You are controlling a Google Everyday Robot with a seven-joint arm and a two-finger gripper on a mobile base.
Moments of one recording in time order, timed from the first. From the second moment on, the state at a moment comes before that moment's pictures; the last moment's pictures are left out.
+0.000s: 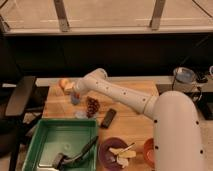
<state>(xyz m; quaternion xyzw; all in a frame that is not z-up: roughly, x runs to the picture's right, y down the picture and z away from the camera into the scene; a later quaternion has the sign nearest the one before) -0.190 0.019 0.891 0.06 -0.33 -0.51 0.79</state>
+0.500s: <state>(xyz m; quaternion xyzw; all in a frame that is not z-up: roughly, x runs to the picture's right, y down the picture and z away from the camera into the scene) -0.164 -0.020 0.848 0.10 -0.30 -0.50 0.80</state>
